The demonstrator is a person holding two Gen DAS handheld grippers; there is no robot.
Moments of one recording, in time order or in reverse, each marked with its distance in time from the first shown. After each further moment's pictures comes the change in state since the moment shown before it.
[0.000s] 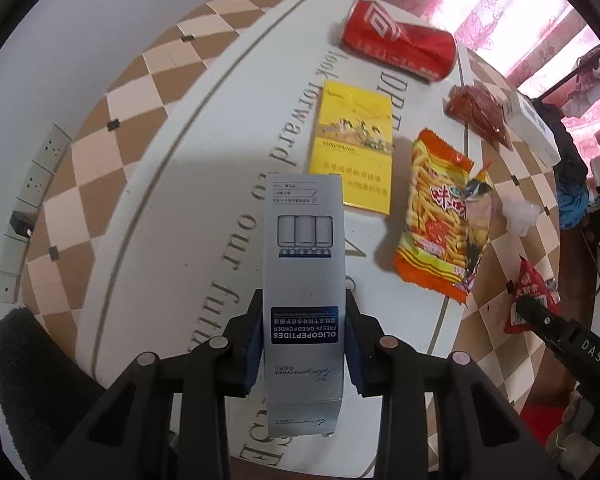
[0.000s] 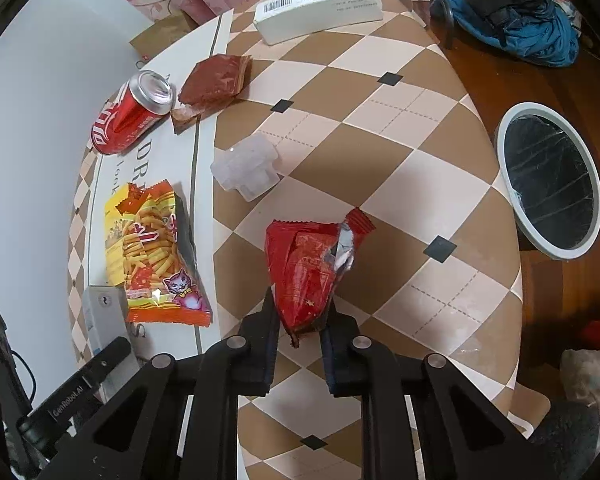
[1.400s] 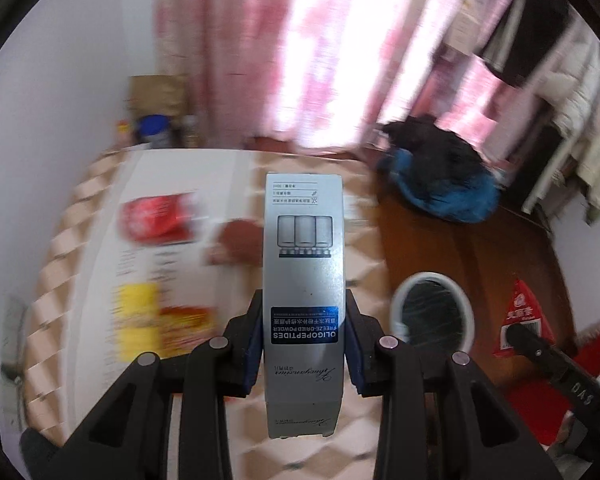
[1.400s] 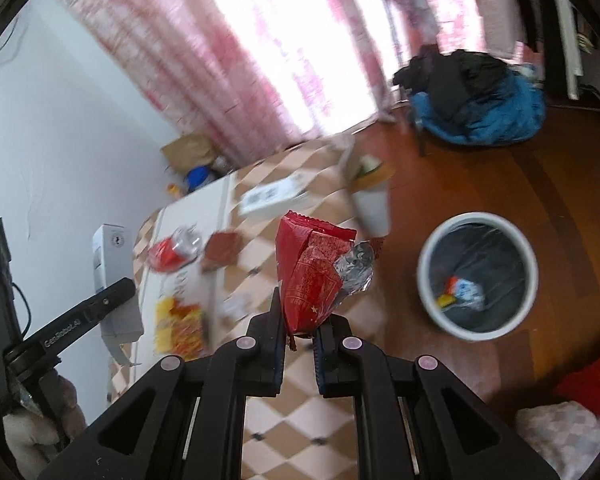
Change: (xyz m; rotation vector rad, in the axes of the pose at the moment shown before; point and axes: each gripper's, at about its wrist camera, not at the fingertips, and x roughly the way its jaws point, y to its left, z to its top) left arm -0.103 -0.232 0.038 0.371 -0.274 -0.214; right arm -0.196 -0.096 0.022 0.022 -0.381 0.068
